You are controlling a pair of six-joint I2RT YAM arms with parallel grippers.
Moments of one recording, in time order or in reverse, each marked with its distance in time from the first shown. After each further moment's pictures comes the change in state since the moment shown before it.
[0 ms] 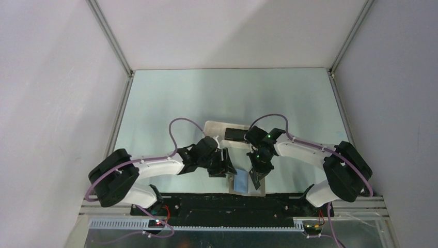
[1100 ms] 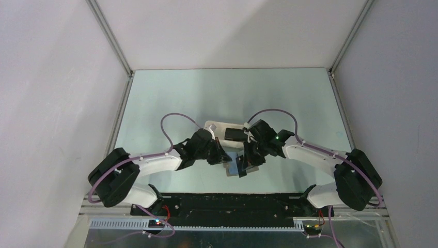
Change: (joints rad) left arm 0.089 0.002 0.000 0.161 -0.043 -0.024; right arm -0.032 -0.110 -0.050 0.285 -0.095 0.106
